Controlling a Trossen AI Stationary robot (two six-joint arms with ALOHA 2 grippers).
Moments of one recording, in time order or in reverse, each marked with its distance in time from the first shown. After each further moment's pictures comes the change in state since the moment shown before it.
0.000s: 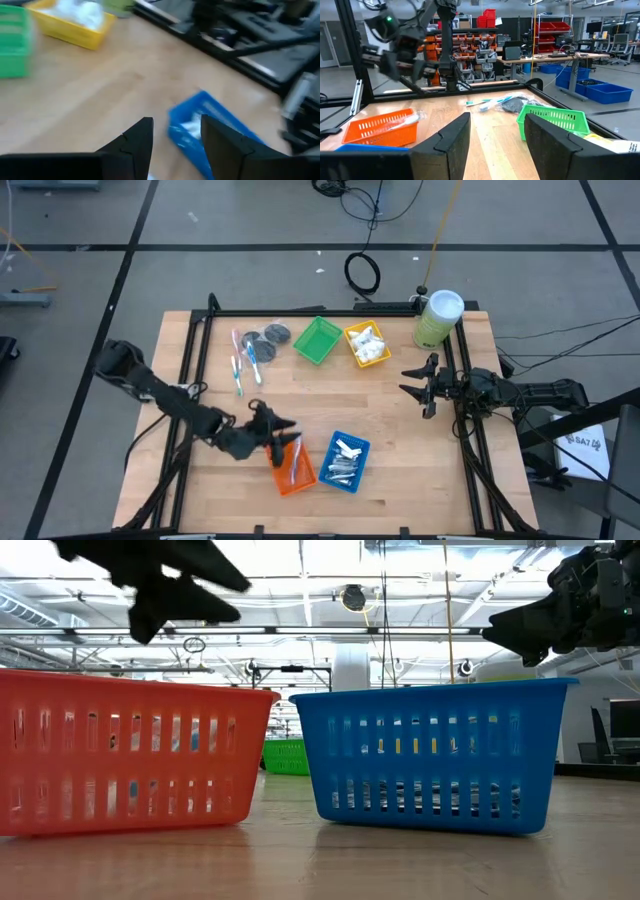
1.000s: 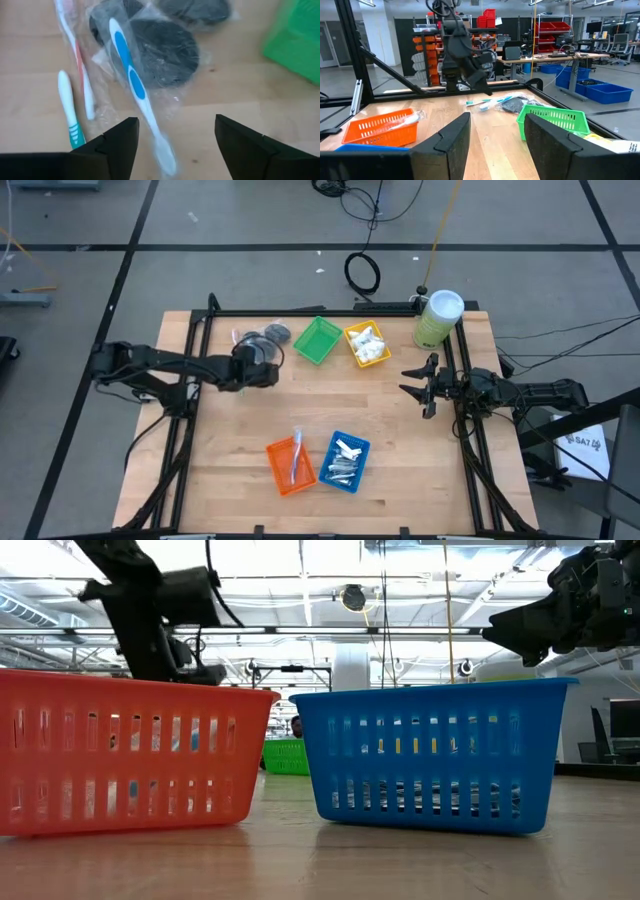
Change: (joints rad) left arm 0.661 -0.028 0.000 -0.814 0.147 -0.538; right arm 0.000 0.000 0.000 0.000 0.000 0.000
